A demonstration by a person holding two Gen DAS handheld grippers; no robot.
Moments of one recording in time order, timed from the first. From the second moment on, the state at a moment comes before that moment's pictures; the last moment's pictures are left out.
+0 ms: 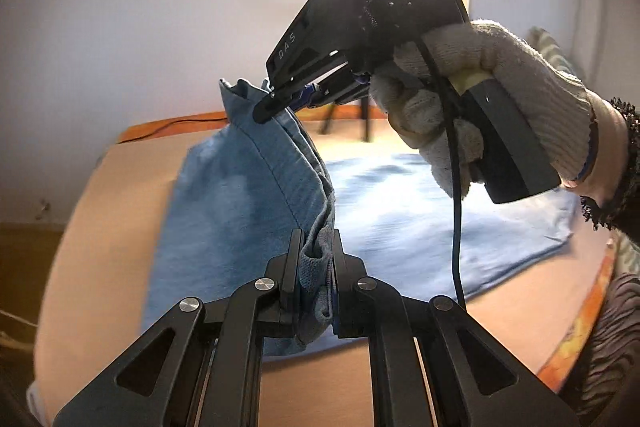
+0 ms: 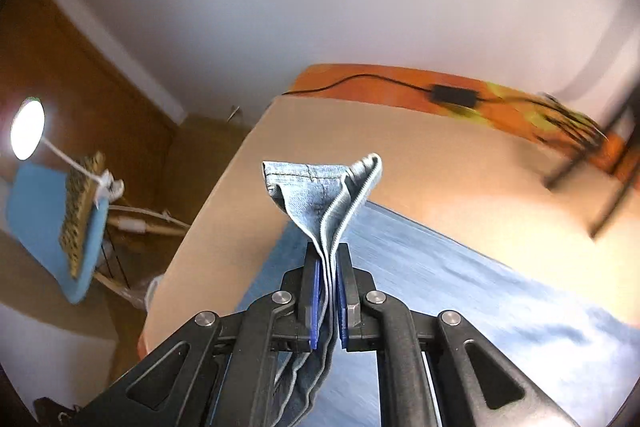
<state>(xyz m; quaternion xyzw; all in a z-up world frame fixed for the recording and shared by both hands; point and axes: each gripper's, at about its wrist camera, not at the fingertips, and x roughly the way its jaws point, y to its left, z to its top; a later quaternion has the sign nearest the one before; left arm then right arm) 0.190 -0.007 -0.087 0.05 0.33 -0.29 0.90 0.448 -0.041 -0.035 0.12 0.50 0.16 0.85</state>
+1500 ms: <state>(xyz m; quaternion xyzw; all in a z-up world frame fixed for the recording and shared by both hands) 0.108 -0.337 -0.086 0.11 0.36 -0.51 0.77 0.270 -0.441 -0.030 0.26 0.43 0.03 0.86</state>
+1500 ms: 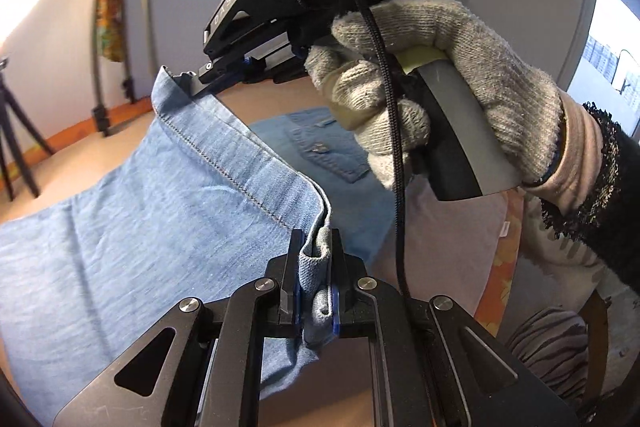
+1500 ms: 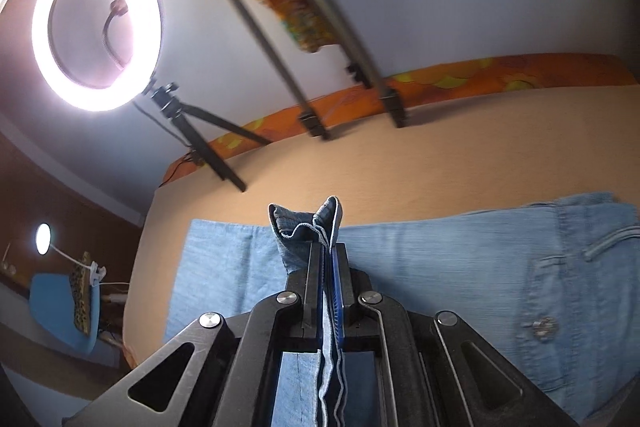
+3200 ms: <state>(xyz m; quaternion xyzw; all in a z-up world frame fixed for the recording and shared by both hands) 0.092 -0.450 -0.070 0.18 0.36 -0.59 0.70 0.192 -0.611 -0.034 0.26 0.40 -0.04 0.88</state>
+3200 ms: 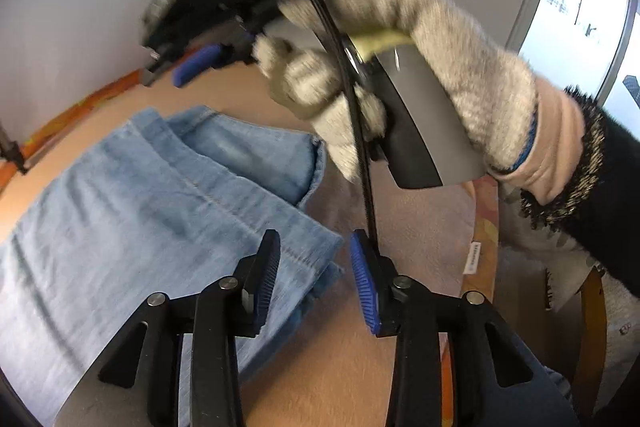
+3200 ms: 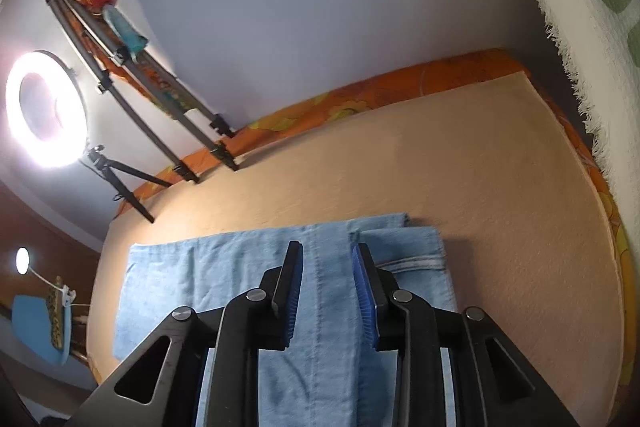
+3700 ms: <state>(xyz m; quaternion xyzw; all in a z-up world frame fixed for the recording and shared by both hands) 0.160 -0.263 -0.041 0.15 0.36 -0.42 0.82 0.192 -0.514 0.000 0.23 0.39 0.00 0.89</state>
